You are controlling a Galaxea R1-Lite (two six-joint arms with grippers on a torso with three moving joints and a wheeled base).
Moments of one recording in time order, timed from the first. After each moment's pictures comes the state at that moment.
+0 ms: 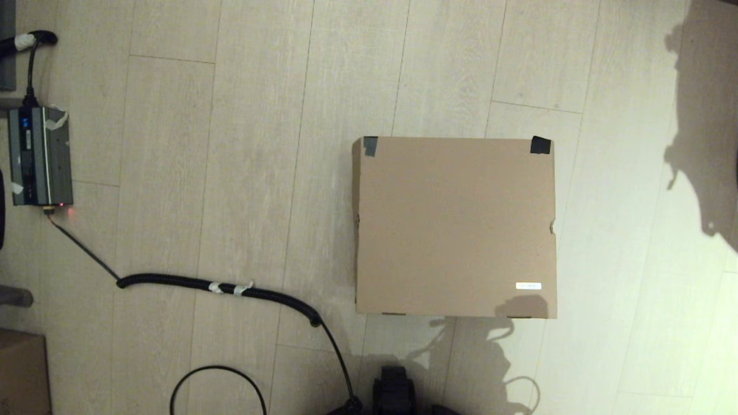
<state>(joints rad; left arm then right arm) -0.01 0.00 0.00 -0.01 0.00 0.00 0.01 0.00 0.00 0.01 0.01 -0.05</state>
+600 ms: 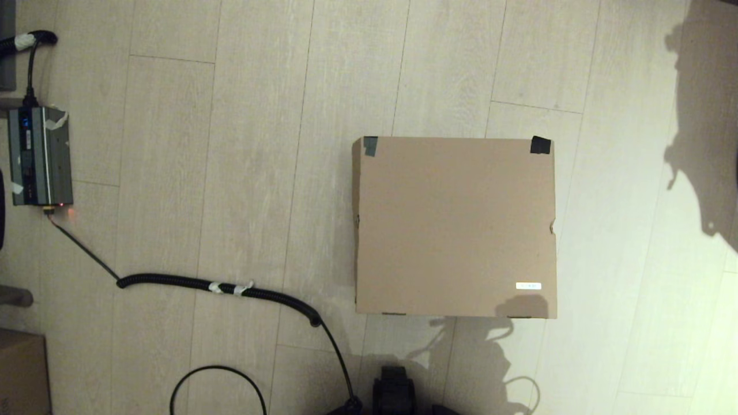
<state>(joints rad) -0.01 0.00 0.00 -0.01 0.00 0.00 0.01 0.00 -0.01 0.01 0.02 -0.04</state>
